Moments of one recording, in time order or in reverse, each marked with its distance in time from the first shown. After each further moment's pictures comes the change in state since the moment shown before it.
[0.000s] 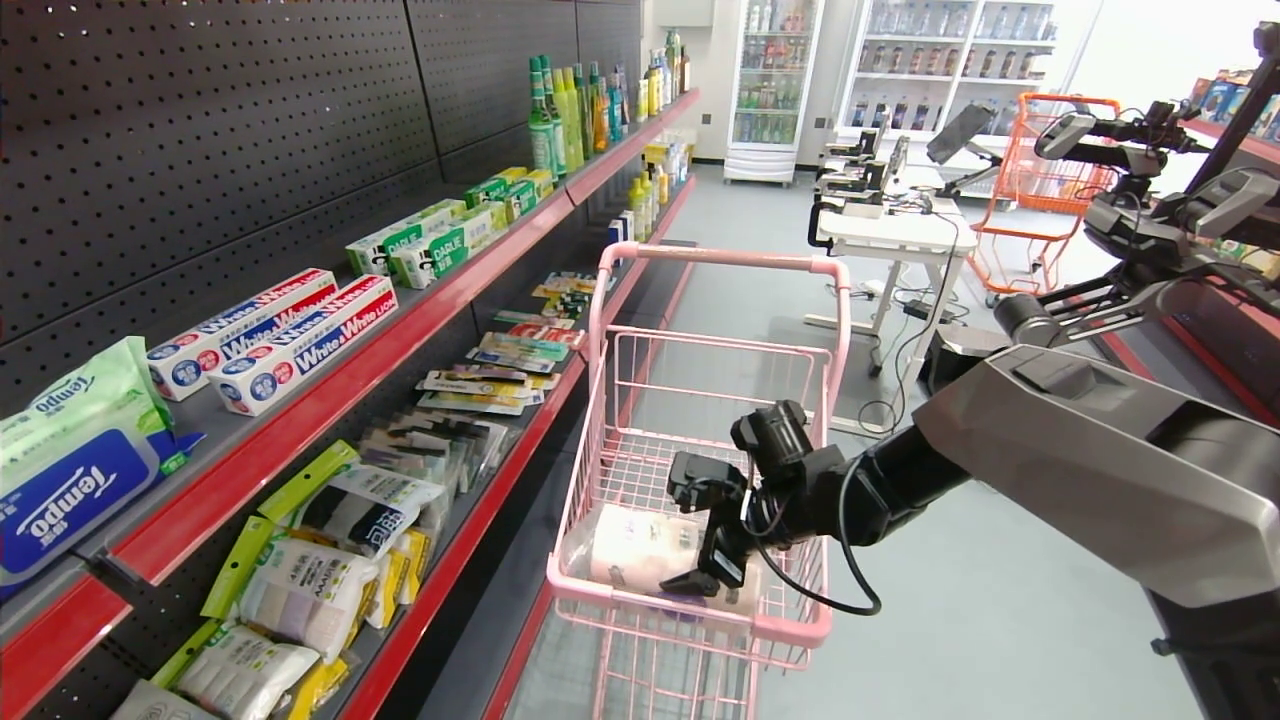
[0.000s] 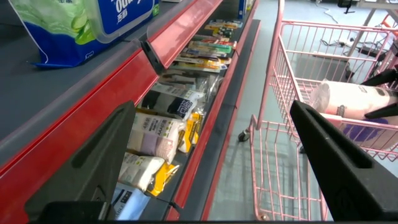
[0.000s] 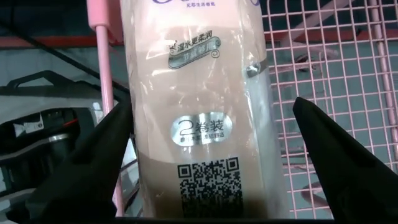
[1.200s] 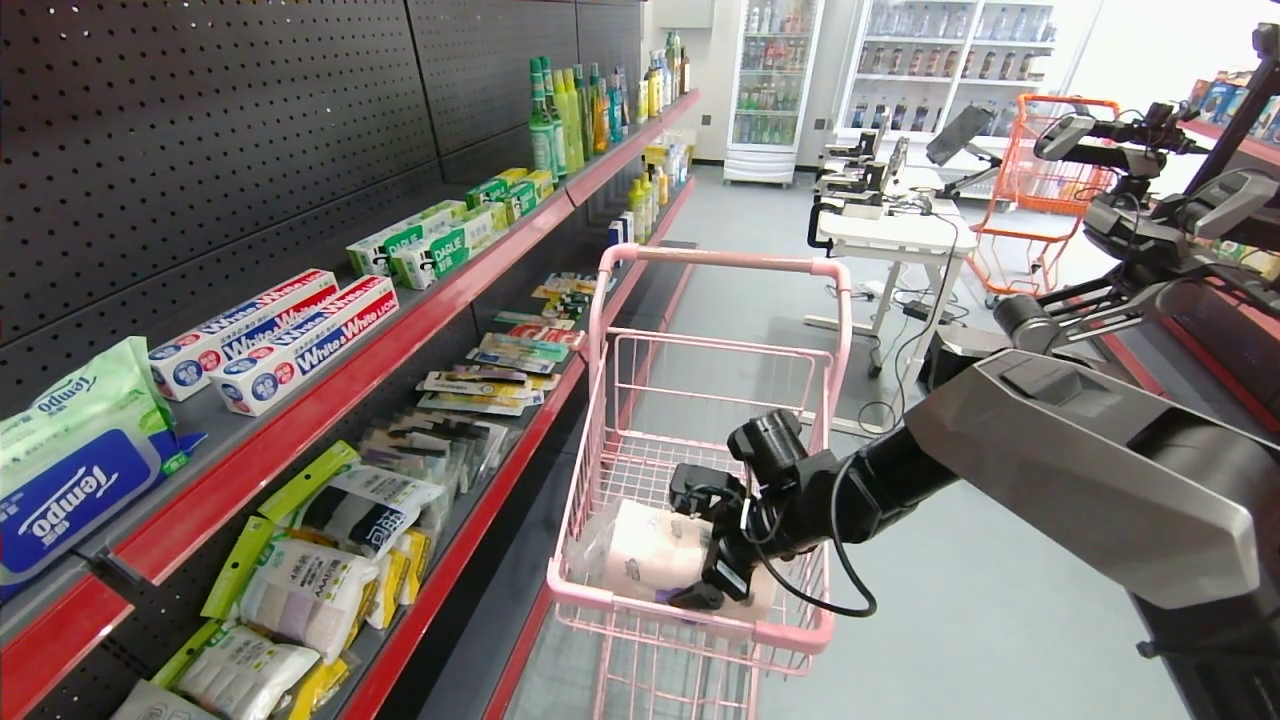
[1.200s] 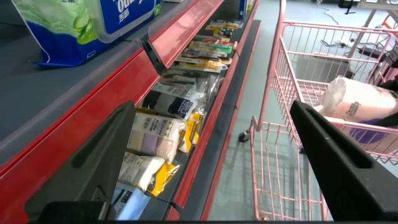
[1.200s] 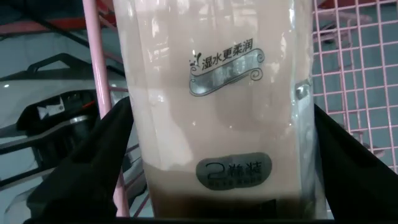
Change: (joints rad) left arm 0.000 0.000 0.000 0.000 0.000 0.000; right arm -0.004 0.049 -0.039 0.163 -0.011 0.014
